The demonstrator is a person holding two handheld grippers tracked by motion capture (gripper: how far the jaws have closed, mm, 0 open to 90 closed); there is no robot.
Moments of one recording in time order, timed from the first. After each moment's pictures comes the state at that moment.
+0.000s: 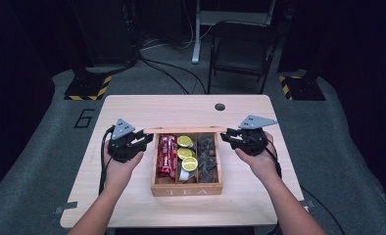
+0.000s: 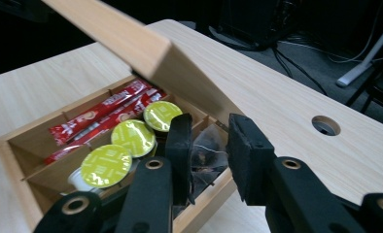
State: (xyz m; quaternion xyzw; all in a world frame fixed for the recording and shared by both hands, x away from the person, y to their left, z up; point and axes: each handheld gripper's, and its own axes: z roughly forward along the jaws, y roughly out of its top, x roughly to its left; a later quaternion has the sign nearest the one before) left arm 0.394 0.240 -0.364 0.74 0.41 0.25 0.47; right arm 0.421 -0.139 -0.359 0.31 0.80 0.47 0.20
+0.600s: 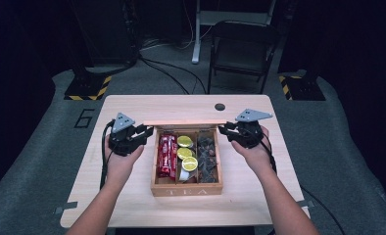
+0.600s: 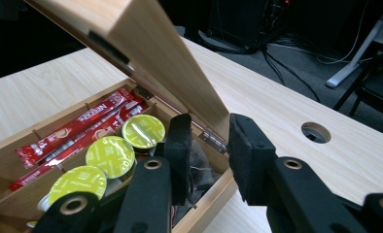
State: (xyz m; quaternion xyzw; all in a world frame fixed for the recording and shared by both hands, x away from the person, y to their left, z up) left arm 0.407 0.239 -0.356 0.73 0.42 0.26 0.47; right arm 0.446 -0.132 -0.363 0.32 0.79 0.47 0.22
